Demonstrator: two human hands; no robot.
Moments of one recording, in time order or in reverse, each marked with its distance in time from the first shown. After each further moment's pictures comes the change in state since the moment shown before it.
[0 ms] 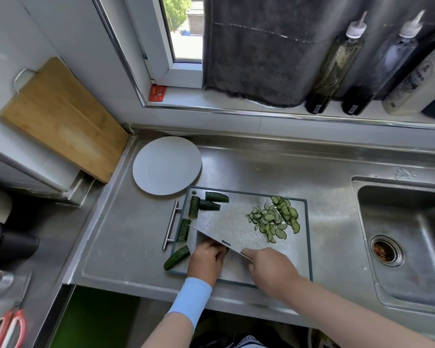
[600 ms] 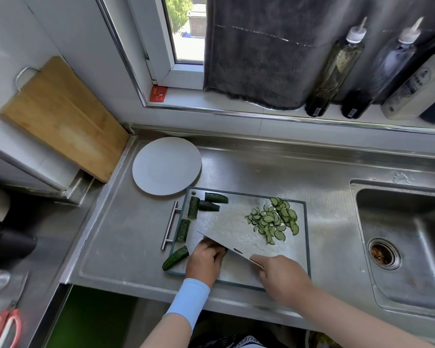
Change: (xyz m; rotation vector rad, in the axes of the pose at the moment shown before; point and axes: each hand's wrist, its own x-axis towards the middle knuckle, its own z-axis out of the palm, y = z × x) left_hand -0.001 0.000 0.000 -0.026 0.027 0.010; right_hand -0.018 0.024 0.002 -0.010 0.038 -0.008
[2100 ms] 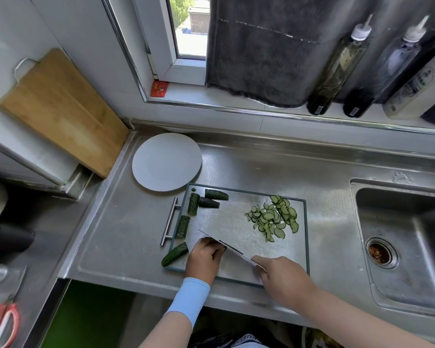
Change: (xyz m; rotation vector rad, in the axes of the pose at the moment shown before) left_hand -0.004 -0.005 0.007 -0.049 0.032 -0.040; right_hand -0.008 0.002 0.004 -0.005 0.014 -0.008
